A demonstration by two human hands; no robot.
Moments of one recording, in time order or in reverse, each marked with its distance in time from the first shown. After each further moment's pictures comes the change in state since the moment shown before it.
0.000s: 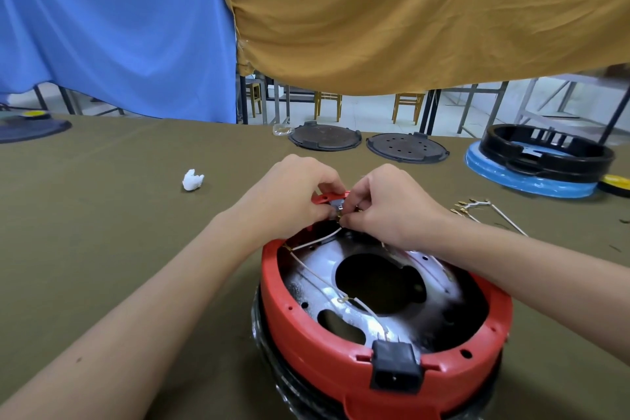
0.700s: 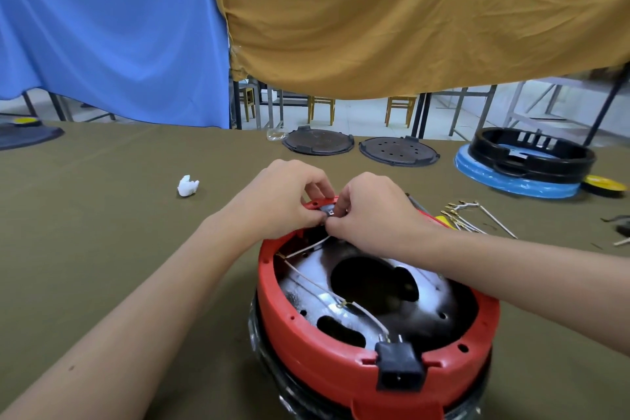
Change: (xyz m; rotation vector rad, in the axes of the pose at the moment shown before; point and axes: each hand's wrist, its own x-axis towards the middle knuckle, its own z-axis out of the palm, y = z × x) left_hand -0.002 -0.005 -0.004 -0.054 -0.010 -0.018; right_hand -0.002 -0.014 0.012 -0.194 0.135 0.053
